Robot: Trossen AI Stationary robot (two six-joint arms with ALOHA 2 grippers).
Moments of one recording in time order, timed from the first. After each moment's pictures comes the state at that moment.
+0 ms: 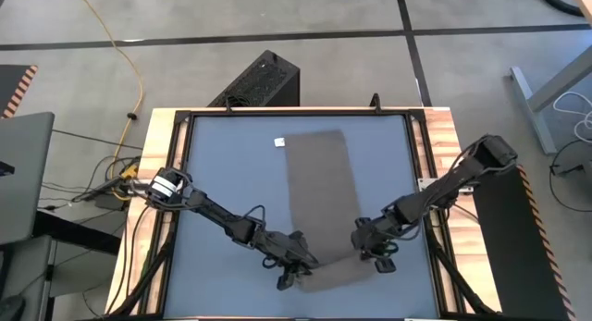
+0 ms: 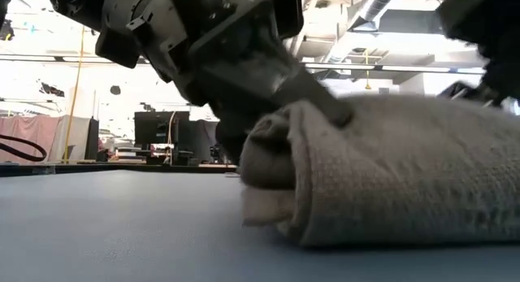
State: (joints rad) left arm -0.39 2.03 1.05 0.56 0.09 -0.53; right arm 0.52 1.37 0.69 -0.27 -0.24 0.41
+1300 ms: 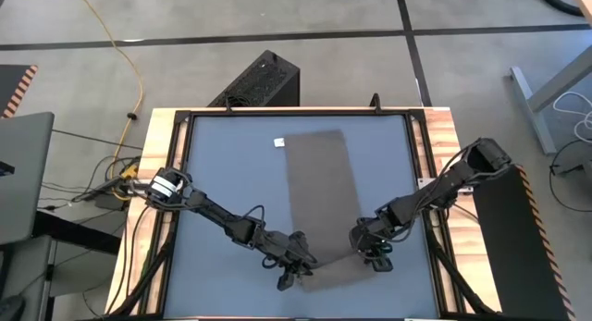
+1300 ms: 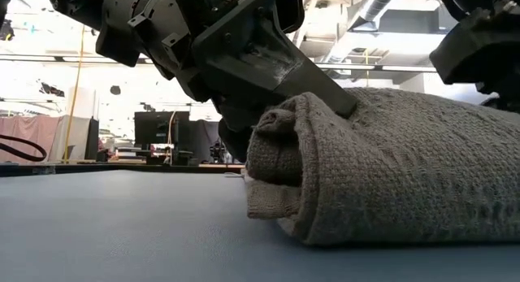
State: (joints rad) left arm -0.39 2.03 1.05 0.57 0.09 -0.51; right arm 0.48 1.47 0.69 -0.30 -0.29 0.43
